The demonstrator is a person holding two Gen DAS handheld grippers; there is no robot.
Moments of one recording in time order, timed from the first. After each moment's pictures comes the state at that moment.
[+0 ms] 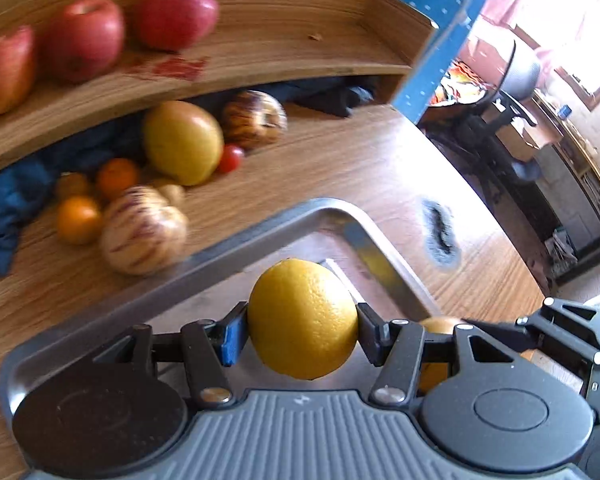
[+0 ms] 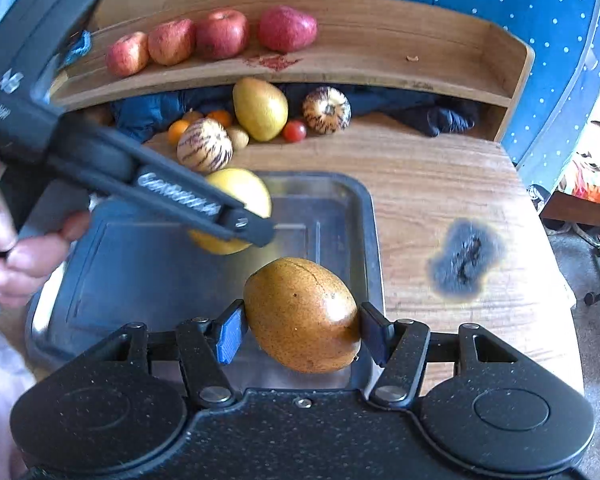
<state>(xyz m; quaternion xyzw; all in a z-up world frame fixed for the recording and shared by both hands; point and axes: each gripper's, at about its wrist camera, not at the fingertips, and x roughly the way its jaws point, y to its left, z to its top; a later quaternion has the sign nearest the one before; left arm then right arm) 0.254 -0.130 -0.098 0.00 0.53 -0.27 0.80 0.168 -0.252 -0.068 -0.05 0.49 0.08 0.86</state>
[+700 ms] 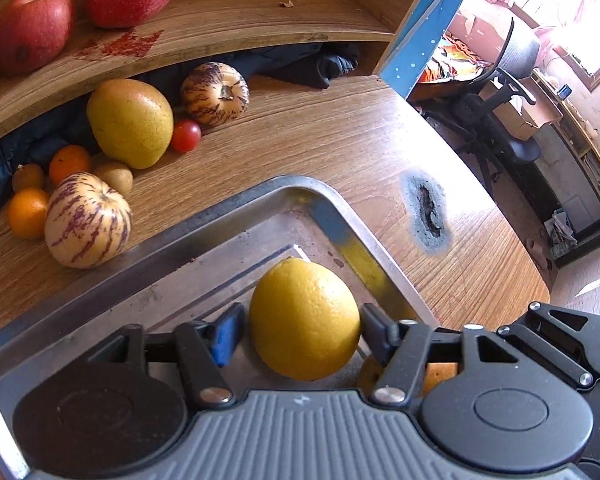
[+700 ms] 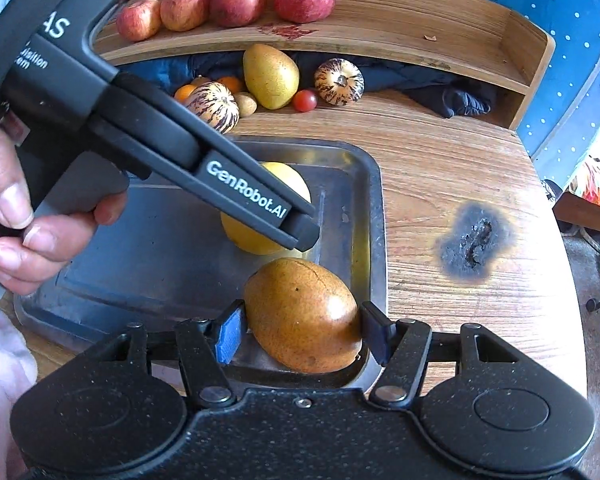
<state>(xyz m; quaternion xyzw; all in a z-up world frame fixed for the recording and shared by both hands) 0.253 -0.157 -0.112 0.02 0.55 -0.27 0.79 0.167 -0.255 -0.083 -0.07 0.51 0.10 0.85</state>
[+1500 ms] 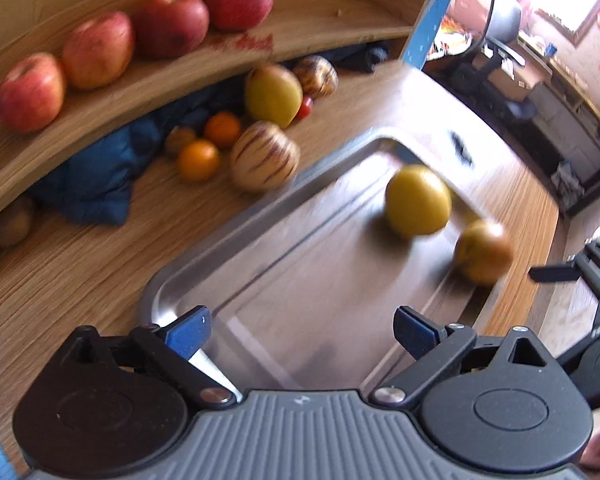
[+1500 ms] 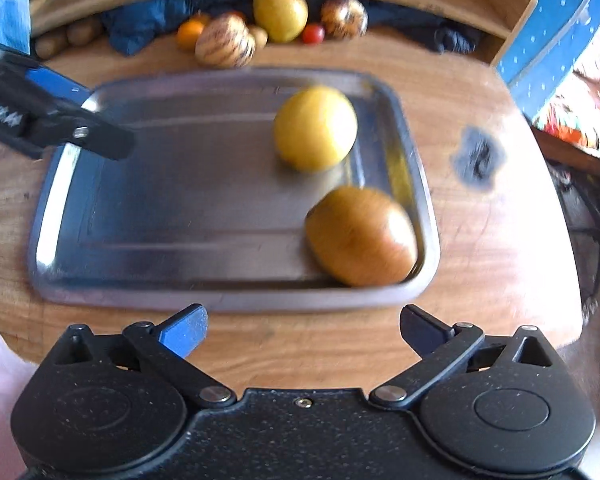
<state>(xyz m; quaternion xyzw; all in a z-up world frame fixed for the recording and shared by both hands) 0.221 -0.018 -0.074 0.10 0.55 -0.29 0.78 0.136 -0.187 -0.083 -0.08 0.60 0.00 0.79</state>
